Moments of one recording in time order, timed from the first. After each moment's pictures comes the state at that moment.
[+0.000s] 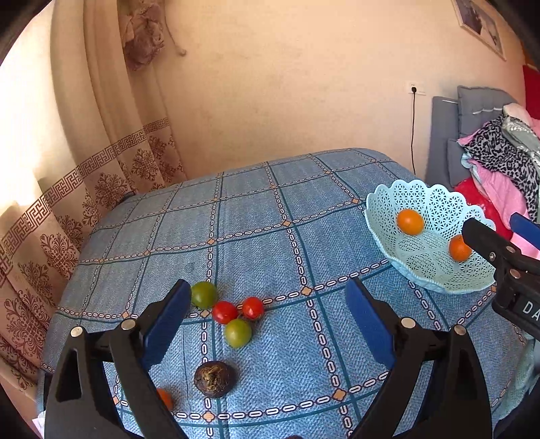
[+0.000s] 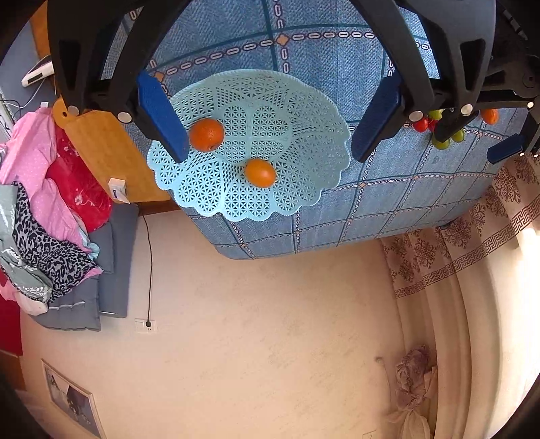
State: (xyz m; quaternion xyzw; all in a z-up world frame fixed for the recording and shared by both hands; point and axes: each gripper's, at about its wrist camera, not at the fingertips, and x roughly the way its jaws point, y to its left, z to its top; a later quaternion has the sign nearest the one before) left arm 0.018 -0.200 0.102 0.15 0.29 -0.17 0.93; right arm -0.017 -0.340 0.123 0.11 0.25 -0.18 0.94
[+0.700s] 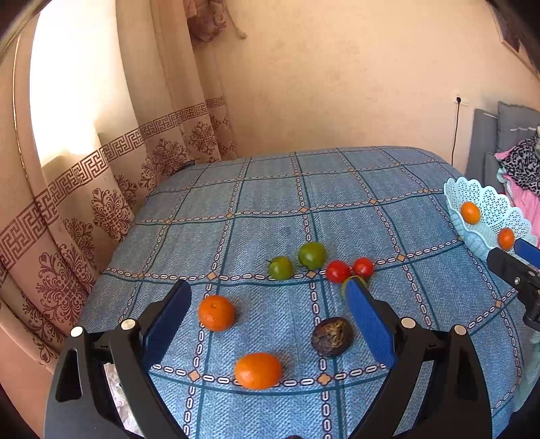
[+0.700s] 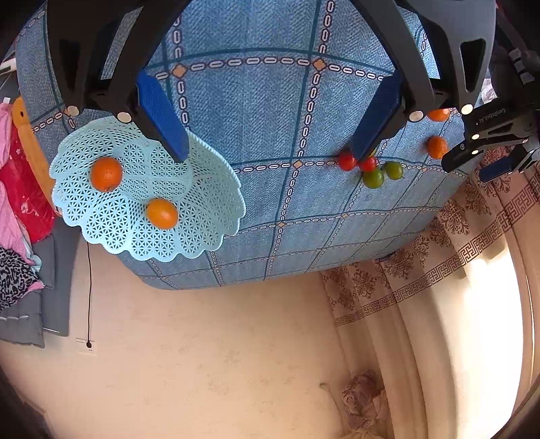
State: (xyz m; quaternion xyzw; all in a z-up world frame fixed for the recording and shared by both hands) left arm 0.022 -0.078 0.100 0.12 0.31 -0.09 0.94; right arm 0.000 -0.277 0.101 0.13 0.28 -0.04 0.95
